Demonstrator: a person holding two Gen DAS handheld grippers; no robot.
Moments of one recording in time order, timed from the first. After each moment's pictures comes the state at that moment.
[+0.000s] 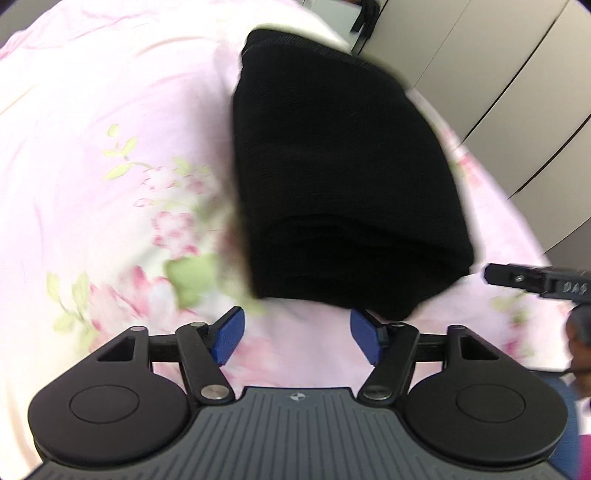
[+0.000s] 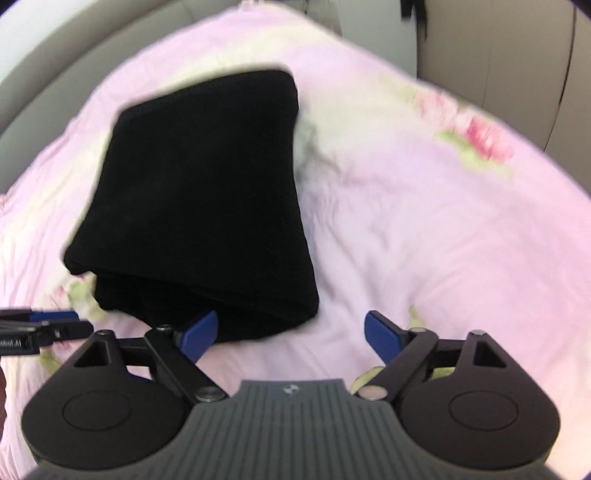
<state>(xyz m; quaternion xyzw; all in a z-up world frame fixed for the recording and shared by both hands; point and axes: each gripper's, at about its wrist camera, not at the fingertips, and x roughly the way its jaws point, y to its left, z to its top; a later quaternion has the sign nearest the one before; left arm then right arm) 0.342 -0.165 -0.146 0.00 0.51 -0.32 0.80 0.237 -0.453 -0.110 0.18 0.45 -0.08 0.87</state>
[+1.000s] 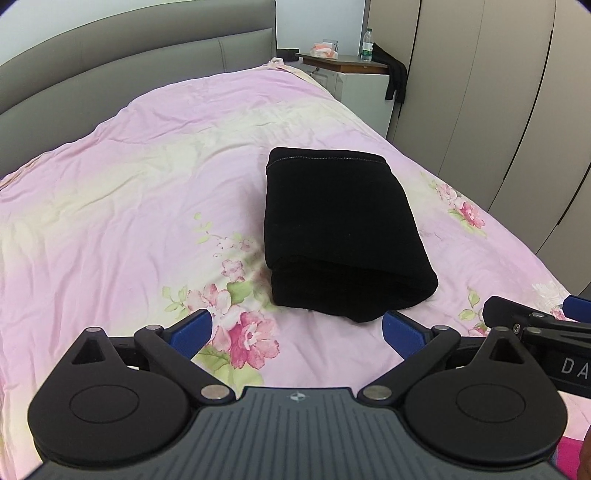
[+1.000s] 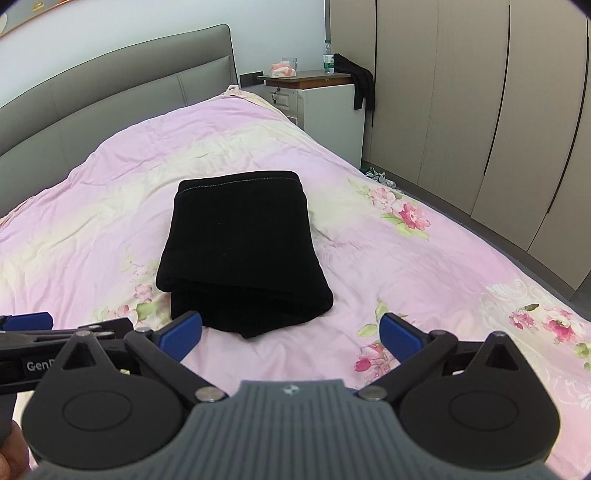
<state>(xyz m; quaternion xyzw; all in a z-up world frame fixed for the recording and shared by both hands) 0.214 -0.153 -0.022 0.07 0.40 -0.21 0.89 0.116 -0.332 0.029 0.10 0.36 -0.19 0.91</state>
